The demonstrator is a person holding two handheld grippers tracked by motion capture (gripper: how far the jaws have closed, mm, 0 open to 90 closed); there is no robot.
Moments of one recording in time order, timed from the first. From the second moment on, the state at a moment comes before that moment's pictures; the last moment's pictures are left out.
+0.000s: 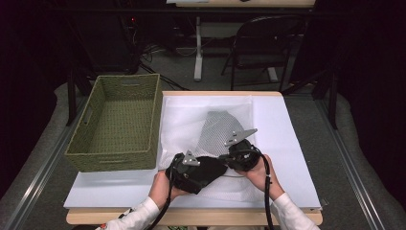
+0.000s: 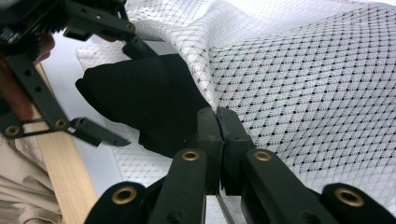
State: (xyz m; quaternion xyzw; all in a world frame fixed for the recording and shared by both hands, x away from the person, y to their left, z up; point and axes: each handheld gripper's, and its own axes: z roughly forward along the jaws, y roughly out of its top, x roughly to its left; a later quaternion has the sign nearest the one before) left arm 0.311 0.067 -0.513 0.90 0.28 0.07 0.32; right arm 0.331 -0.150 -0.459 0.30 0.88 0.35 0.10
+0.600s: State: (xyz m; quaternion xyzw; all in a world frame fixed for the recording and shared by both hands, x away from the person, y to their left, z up) left arm 0.310 0.061 -0.535 0.89 0.30 0.09 0.34; right arm 0.334 -0.152 -0.462 0.30 0.88 0.35 0.10
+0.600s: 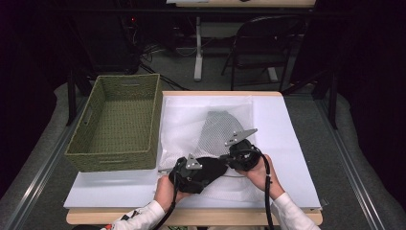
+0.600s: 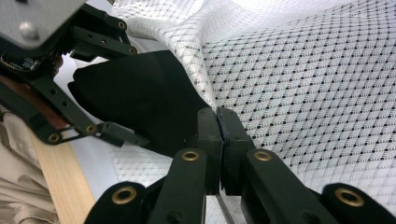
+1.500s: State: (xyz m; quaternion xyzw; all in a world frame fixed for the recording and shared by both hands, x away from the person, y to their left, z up) left arm 0.358 0.054 -0.536 0.87 0.32 0.13 0.35; right arm 0.333 -0.149 -0.461 0.31 0.87 0.37 0.08
